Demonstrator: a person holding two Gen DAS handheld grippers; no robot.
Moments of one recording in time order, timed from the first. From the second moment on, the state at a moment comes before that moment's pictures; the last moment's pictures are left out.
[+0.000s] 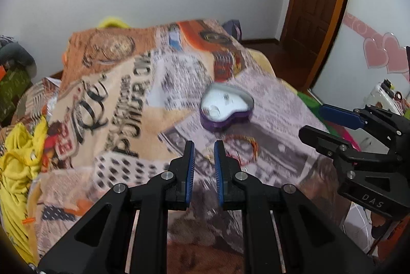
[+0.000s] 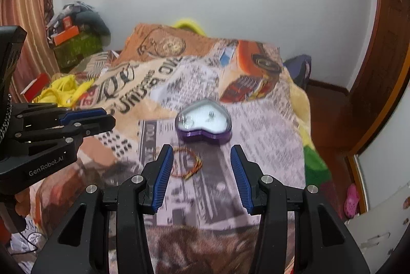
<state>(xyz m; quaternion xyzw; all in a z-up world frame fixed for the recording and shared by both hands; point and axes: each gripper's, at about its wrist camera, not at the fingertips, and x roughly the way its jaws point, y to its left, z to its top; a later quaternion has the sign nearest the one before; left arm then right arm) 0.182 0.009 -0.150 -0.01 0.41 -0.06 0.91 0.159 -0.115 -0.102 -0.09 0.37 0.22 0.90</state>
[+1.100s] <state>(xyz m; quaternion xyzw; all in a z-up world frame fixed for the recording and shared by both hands) 0.199 -0.033 -0.229 -0.05 0.50 -0.12 0.86 0.156 -0.139 -0.150 -0.08 0.43 0.19 0.88</state>
